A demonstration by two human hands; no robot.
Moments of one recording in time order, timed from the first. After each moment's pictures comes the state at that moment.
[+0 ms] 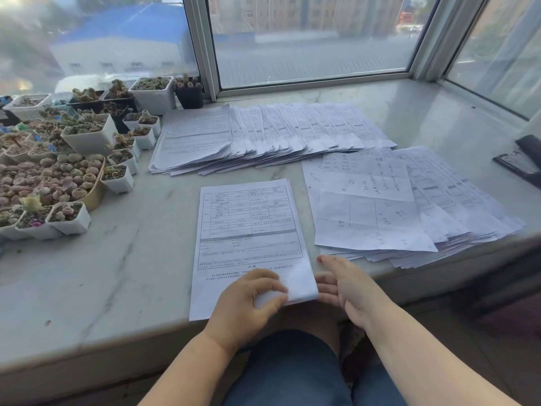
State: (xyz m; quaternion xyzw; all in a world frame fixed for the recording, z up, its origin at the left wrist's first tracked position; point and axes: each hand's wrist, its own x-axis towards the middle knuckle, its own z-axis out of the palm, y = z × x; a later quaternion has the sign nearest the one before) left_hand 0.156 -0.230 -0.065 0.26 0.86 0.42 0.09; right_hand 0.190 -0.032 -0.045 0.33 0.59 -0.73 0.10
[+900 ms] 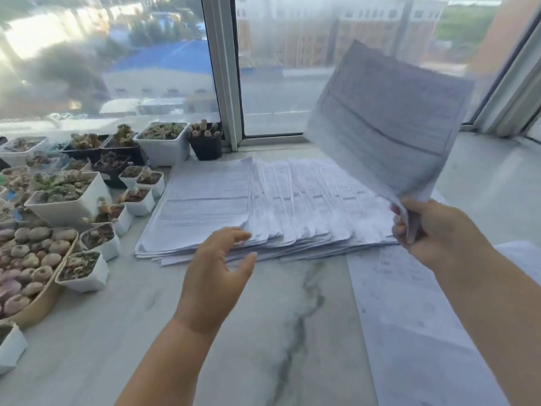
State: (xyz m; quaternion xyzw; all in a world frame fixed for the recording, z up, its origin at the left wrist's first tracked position) left_hand -0.105 -0.206 -0.019 0.13 0.88 0.44 -0.14; right_hand -0.095 0.086 0.040 0.31 0.49 -0.81 -0.10
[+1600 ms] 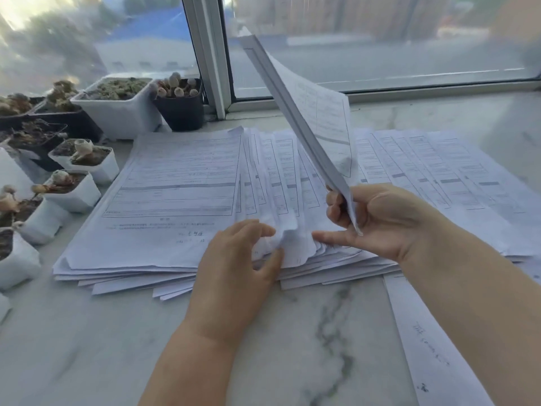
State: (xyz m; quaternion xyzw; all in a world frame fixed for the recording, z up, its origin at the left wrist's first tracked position) left_hand -0.183 -0.150 -0.081 0.13 0.92 0.35 -0.08; right_hand -0.205 0.053 -0.033 0.22 0.50 -0.83 0.16
